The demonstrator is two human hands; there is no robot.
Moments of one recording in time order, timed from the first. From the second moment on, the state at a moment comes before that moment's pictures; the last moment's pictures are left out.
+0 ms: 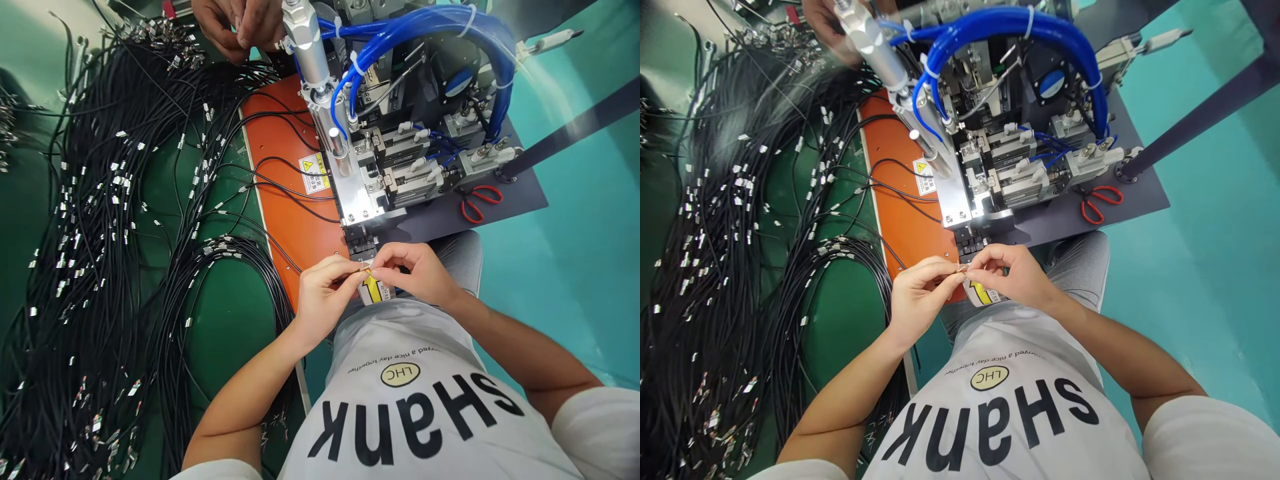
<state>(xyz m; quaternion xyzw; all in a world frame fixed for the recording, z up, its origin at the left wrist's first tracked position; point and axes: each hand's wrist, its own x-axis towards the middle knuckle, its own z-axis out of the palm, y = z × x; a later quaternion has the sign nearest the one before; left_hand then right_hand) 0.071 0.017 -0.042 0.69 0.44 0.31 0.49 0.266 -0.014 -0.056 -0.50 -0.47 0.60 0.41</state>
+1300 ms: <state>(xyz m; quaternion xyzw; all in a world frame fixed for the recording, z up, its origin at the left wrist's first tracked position) 0.082 0.013 -0.053 0.38 0.45 0.34 0.73 0.248 -0.023 -0.072 -0.53 -0.56 0.44 0.47</state>
